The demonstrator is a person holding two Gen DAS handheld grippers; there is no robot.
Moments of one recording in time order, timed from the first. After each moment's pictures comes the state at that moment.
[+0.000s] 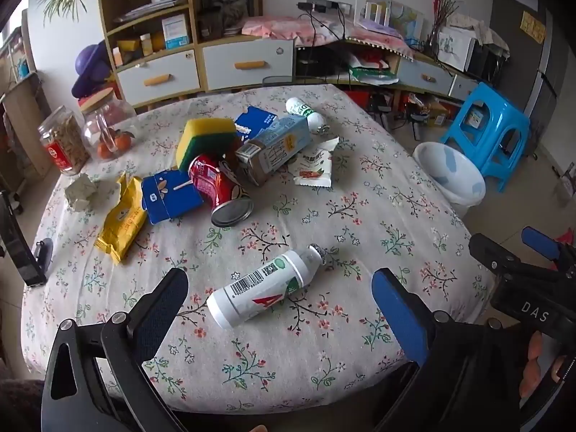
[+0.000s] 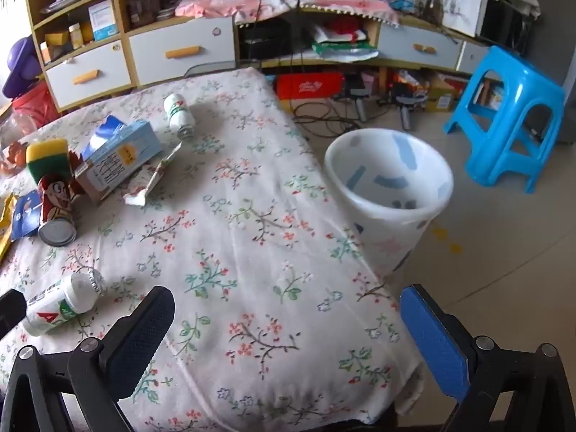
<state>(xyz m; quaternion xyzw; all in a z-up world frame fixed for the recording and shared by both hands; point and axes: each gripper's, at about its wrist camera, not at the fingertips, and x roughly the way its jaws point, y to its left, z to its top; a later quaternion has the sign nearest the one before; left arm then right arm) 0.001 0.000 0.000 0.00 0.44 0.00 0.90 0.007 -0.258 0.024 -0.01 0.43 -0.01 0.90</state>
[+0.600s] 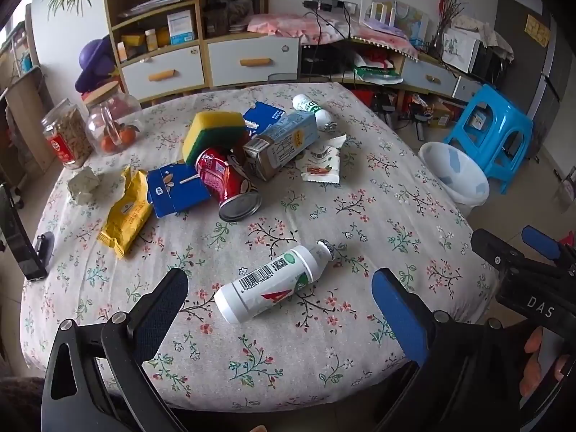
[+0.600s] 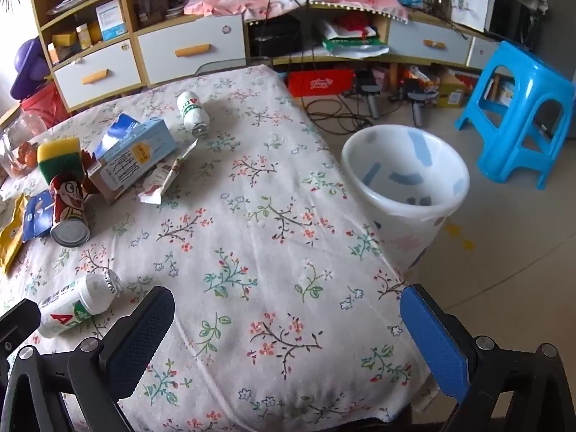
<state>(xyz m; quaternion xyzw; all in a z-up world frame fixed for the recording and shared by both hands) -0.001 0.009 -0.009 -0.01 0.44 0.01 0.90 0.010 -0.250 0.020 0.00 0.43 0.00 0.90</state>
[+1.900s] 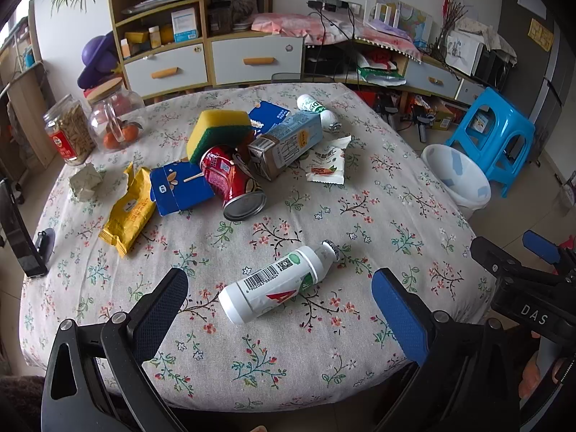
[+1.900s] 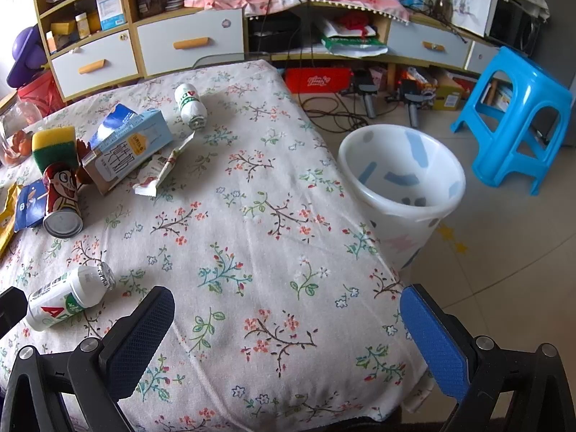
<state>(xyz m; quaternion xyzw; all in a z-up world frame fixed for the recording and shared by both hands) -0.002 0.016 -0.009 -0.02 0.44 0.01 0.90 0.011 -0.246 0.017 -0.02 0.44 -0.01 0.90</state>
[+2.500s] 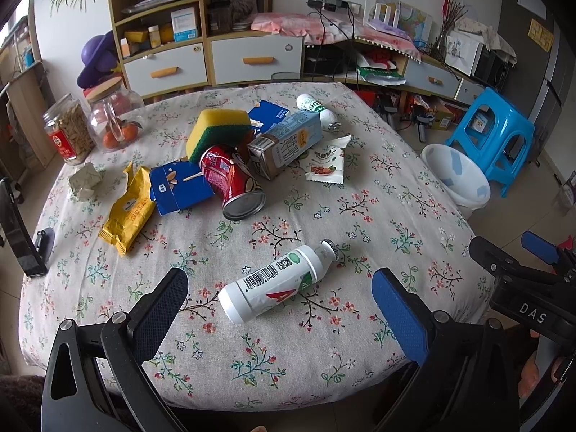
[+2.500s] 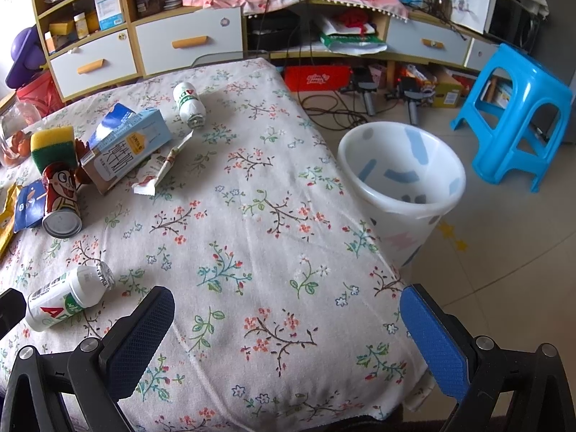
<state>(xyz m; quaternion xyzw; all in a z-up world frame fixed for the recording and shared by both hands) -0.001 0.018 -0.011 -0.02 0.44 0.01 0.90 0.012 -0.247 0.015 -0.02 0.44 -0.01 0.90</state>
